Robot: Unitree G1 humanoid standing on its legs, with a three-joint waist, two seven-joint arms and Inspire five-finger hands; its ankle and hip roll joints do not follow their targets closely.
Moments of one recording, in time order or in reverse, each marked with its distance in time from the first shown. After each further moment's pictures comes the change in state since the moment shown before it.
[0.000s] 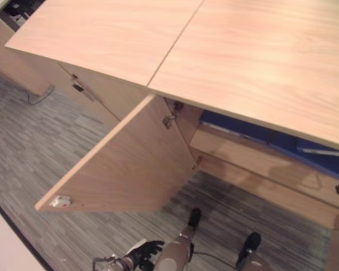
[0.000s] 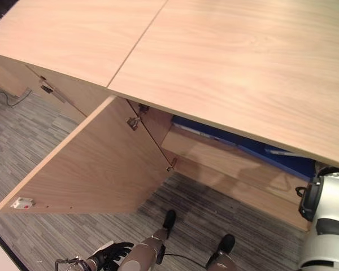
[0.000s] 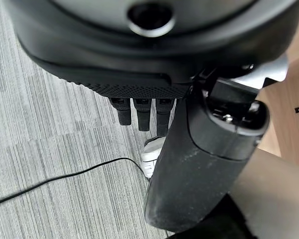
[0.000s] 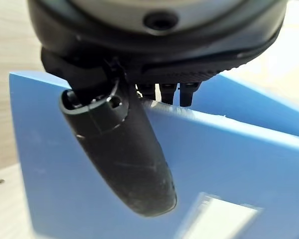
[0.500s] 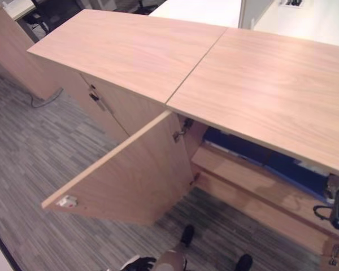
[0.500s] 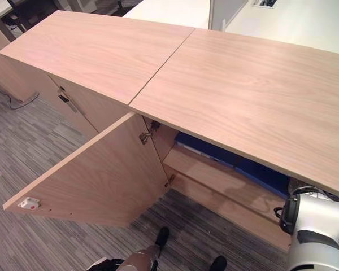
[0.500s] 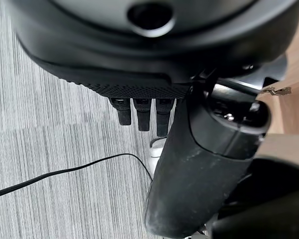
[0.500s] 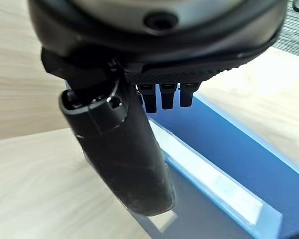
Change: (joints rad) left arm 0.033 -0.034 0.032 0.123 0.042 0.014 0.008; right arm 0.105 0.168 -0.066 -0.007 -0.055 -0.003 -0.026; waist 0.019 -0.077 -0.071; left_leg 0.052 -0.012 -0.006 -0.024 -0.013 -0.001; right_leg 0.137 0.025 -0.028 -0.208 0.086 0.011
